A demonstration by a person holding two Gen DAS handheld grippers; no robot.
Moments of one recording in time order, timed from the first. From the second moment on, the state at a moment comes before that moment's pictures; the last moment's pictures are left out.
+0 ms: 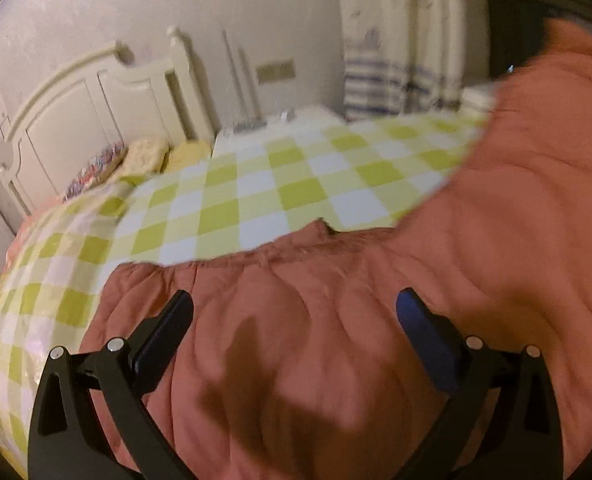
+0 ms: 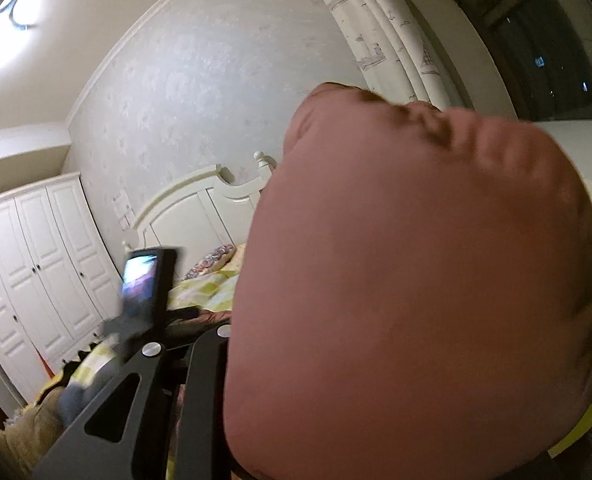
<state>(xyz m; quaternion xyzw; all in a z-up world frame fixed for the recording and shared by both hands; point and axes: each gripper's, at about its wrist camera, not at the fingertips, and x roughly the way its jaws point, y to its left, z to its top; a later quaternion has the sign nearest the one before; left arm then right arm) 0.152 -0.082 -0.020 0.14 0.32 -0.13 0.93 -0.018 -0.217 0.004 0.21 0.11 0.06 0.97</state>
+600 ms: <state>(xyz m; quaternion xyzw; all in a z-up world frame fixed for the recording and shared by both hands) 0.157 0.098 -0.004 0.00 0.29 -0.01 0.96 0.015 -0.162 0.028 0.12 0.16 -0.03 0.98</state>
